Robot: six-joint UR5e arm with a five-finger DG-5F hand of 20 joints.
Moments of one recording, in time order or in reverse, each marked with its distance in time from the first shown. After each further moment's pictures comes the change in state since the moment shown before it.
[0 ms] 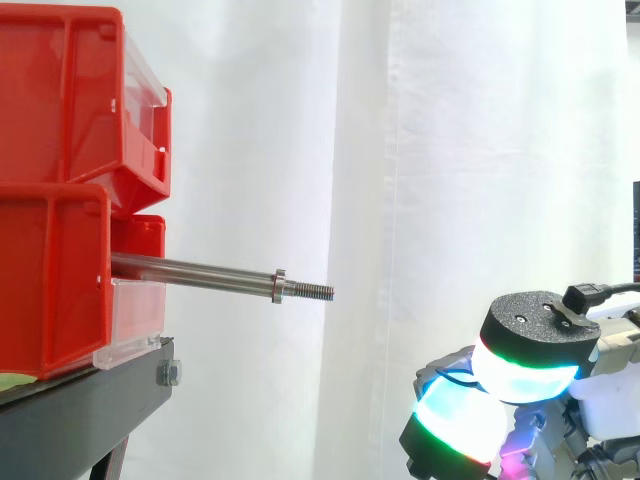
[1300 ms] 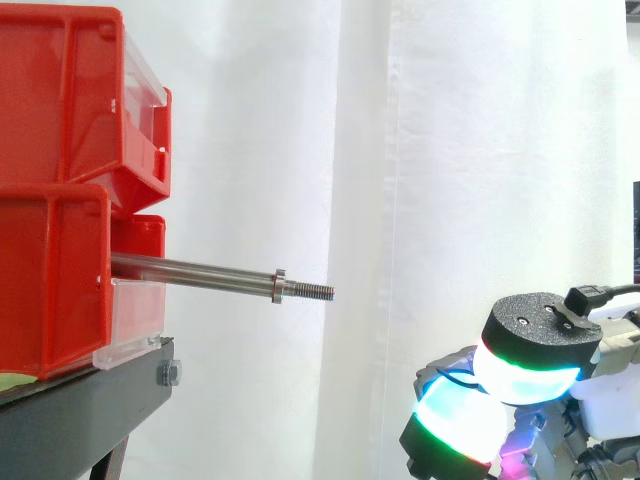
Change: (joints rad) arm 0.000 0.000 0.000 0.000 0.000 0.000
